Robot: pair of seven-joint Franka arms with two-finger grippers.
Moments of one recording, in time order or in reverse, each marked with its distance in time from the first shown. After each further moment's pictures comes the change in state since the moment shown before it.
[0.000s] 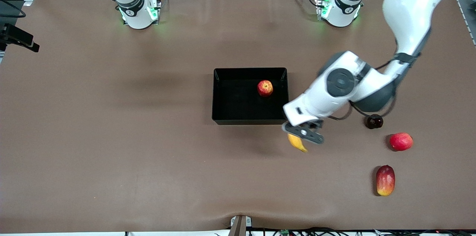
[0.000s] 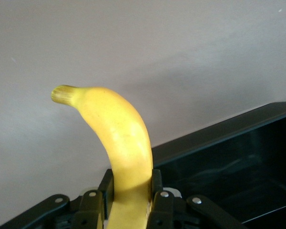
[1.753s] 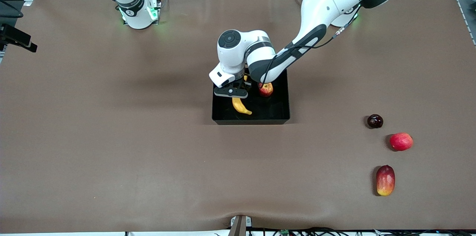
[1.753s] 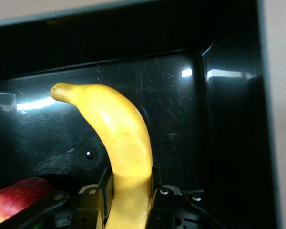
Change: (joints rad) left arm -0.509 0.128 0.199 -0.048 0.214 0.155 -0.674; right arm -0.007 0.000 -0.001 0.000 0.000 0.003 0.000
